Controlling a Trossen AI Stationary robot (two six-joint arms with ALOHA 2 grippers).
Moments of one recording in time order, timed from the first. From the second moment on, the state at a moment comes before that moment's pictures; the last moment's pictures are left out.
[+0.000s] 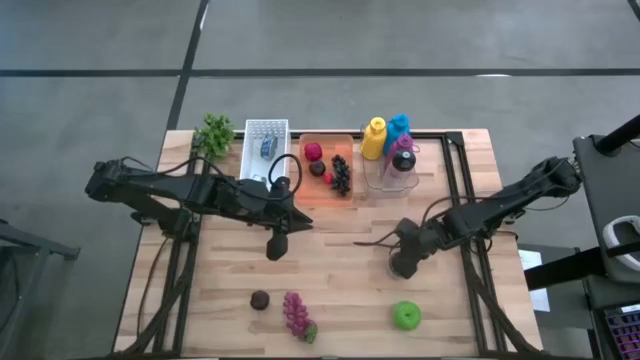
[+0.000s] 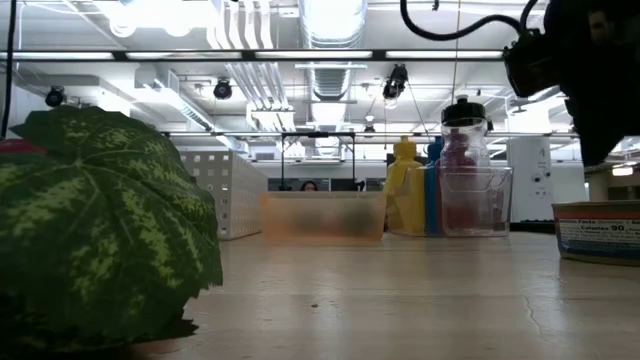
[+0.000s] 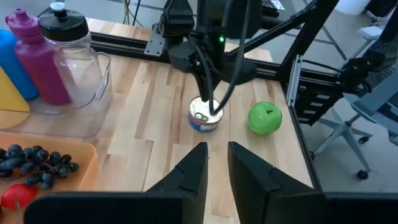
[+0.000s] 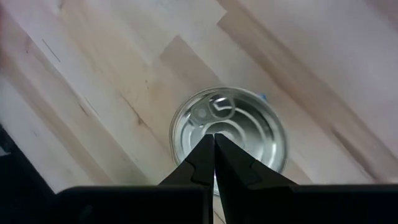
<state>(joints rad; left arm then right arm) -0.19 1.34 1.30 -0.48 -0.10 -0.26 0.39 1.23 0.76 -0.72 0.01 1.22</state>
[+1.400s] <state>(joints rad) -0.20 1.34 1.30 -0.50 -0.10 -0.26 0.27 1.75 1.08 -0.52 0.03 0.88</state>
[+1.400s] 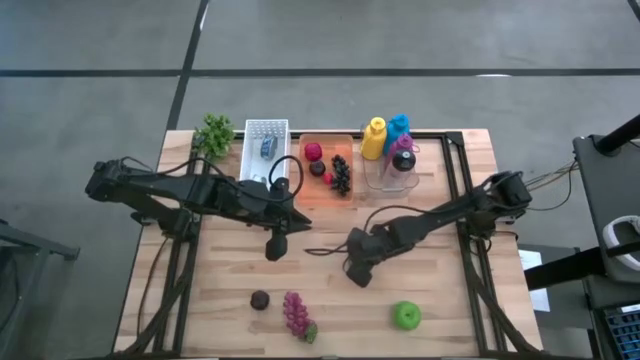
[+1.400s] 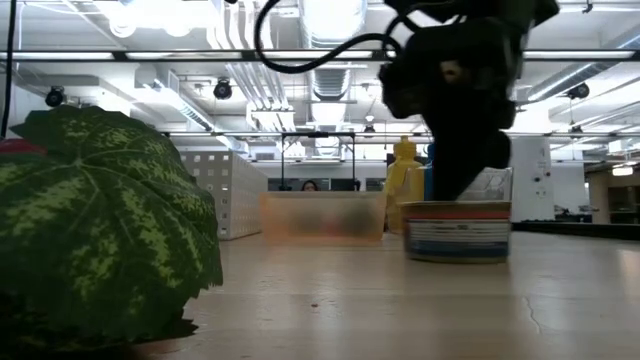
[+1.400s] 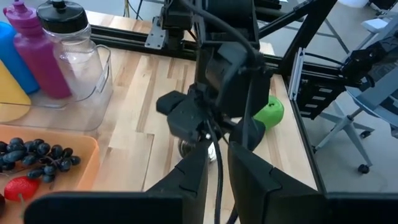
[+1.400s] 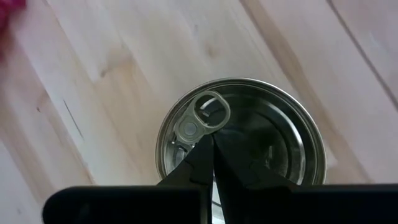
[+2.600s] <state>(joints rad) -0.25 1.34 1.30 -0.52 -0.10 -0.26 0.24 1.64 1.19 -0.65 0.10 0.81</state>
